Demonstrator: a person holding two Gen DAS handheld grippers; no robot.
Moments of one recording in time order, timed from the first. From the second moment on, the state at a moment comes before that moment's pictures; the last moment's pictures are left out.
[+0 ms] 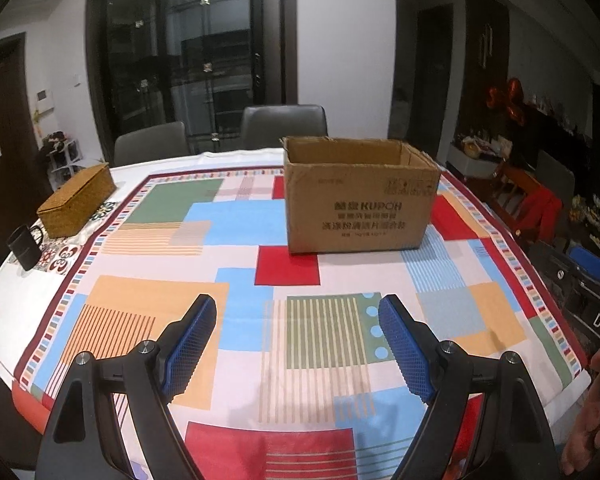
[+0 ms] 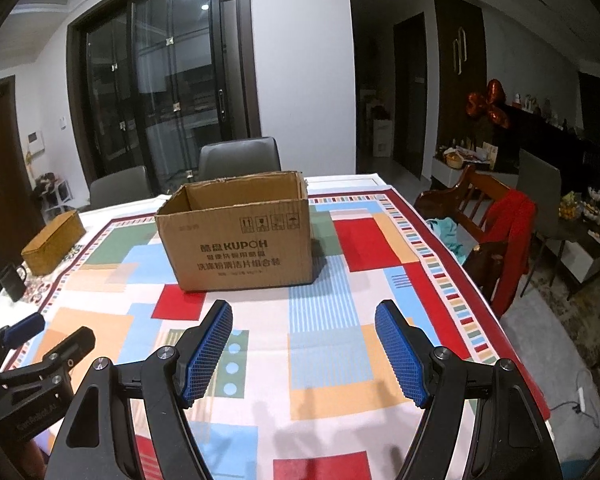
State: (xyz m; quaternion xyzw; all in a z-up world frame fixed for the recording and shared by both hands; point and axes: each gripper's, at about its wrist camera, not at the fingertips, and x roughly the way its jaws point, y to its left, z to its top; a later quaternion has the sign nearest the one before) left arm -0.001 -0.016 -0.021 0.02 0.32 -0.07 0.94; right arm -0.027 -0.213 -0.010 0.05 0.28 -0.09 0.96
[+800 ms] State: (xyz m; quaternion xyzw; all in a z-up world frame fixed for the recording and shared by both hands) left arm -0.032 -0.013 -0.011 0.03 0.29 -0.07 0.95; right arm -0.059 -0.213 -0.009 0.06 0.26 -0.10 0.96
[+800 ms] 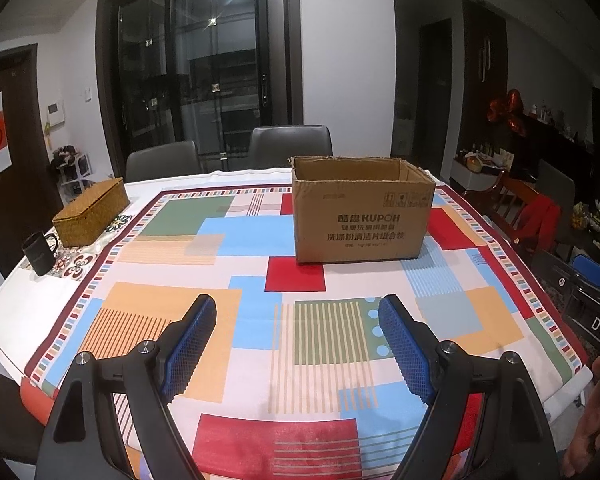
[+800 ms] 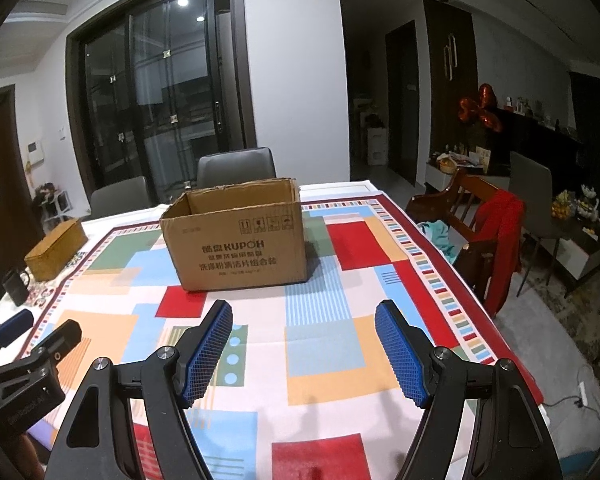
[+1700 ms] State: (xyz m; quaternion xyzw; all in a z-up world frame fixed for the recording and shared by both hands) left arm -0.031 -0.016 -0.011 0.03 0.29 -0.07 0.95; right arm -0.061 -0.218 -0.010 0.06 0.26 -0.11 0.96
